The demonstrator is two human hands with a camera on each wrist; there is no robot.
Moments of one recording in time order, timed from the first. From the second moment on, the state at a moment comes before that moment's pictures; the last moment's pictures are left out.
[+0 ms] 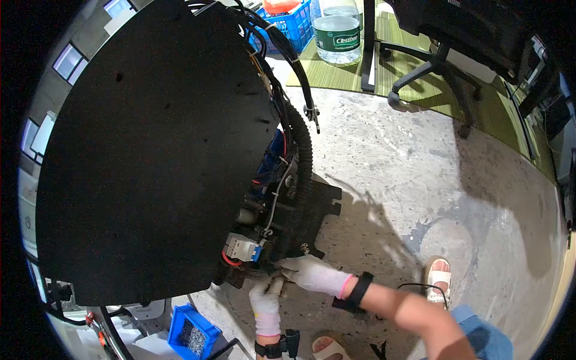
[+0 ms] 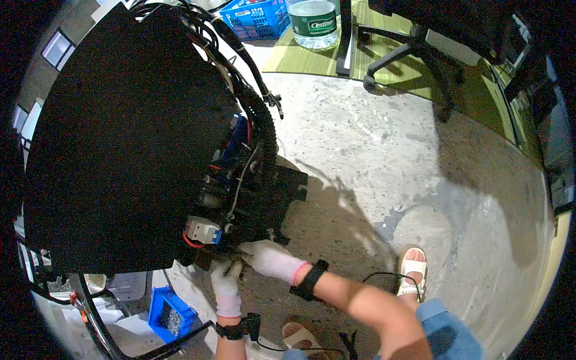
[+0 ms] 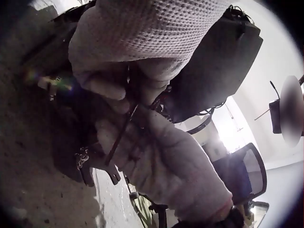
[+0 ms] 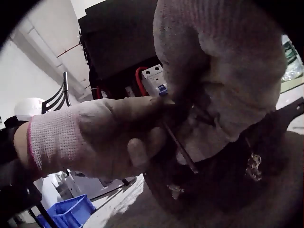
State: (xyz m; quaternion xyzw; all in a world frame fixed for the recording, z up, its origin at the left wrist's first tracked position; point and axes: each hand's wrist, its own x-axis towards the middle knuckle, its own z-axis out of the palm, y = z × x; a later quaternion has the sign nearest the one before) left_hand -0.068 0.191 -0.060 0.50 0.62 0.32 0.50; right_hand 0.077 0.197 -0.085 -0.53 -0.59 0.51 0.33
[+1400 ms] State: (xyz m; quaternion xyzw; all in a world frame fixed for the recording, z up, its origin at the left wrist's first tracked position) left_hand 0.042 0.197 -0.080 0.07 0.62 0.47 0.63; right_hand 0.197 0.210 -0.090 -0.39 -0.72 0.54 0.18
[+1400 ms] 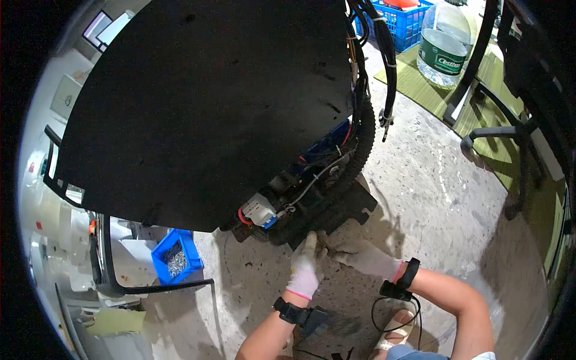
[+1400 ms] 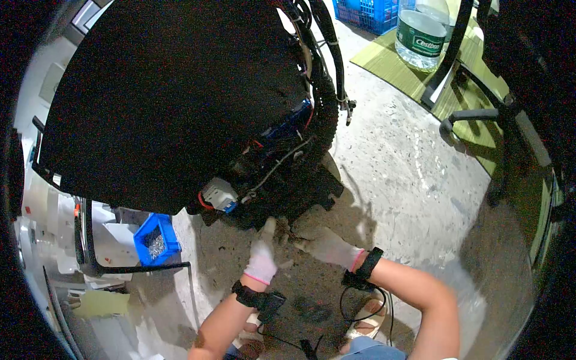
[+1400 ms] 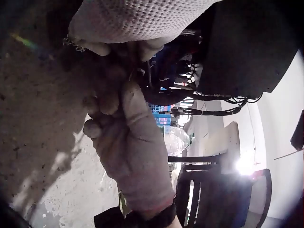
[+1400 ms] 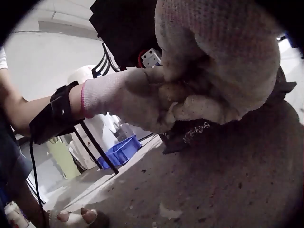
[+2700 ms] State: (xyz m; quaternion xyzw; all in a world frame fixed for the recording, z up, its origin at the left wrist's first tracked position) left_hand -0.095 0.201 -0.088 0.45 0.78 0.40 0.13; right_hand 0.072 0.230 -0.063 -0.39 -0.66 0.59 0.24
